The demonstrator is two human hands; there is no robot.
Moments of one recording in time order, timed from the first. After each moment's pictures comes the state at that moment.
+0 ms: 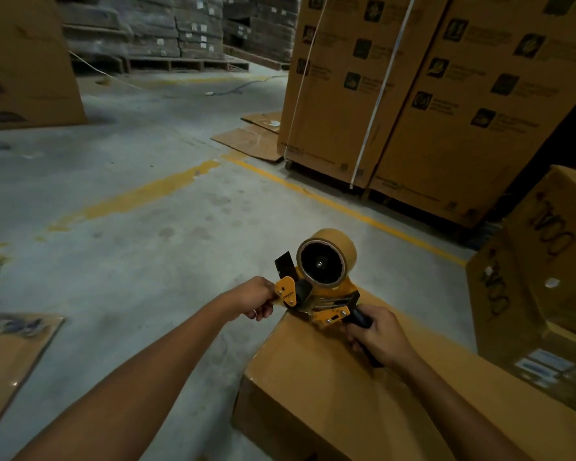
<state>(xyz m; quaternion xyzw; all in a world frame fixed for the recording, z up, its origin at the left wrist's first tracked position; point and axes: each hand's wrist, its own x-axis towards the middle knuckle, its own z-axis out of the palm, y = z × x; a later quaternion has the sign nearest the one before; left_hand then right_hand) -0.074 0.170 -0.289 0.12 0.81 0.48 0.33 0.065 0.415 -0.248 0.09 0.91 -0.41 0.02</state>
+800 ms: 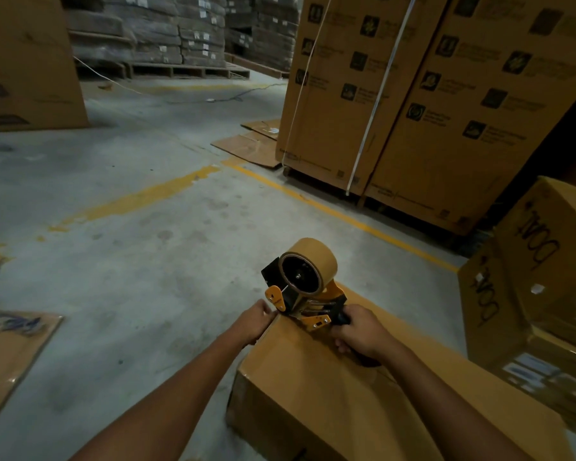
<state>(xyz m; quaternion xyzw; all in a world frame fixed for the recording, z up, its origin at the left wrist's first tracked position) -0.036 0.192 -0.335 0.07 0.84 0.48 0.24 0.056 0.397 -0.229 0.11 0.92 -0.35 0.13</state>
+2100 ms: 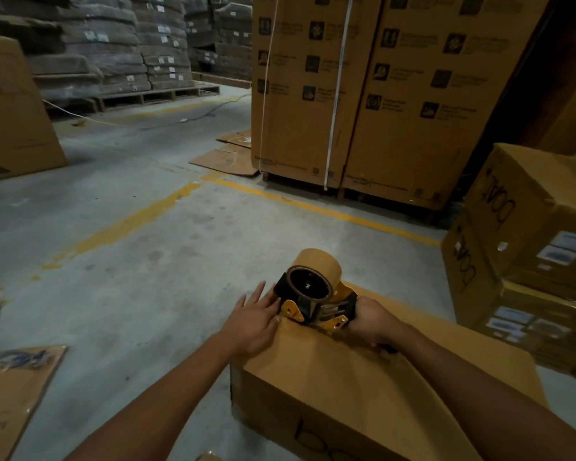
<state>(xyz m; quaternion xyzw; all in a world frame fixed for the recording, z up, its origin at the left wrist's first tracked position) -0.003 0.190 -0.307 0.35 0.92 0.14 0.07 0.090 0.448 -0.240 0.11 0.95 -0.27 0.11</state>
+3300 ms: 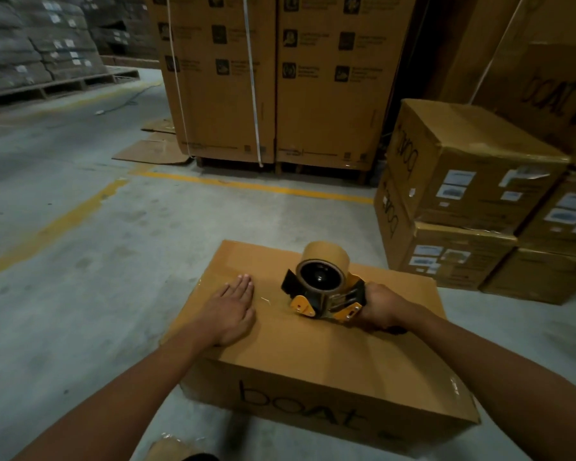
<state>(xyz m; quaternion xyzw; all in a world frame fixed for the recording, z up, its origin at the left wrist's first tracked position) 0.048 0.261 -0.302 0.44 0.90 -0.01 0.08 0.221 0.555 -0.241 0.16 0.94 -0.30 0.09</state>
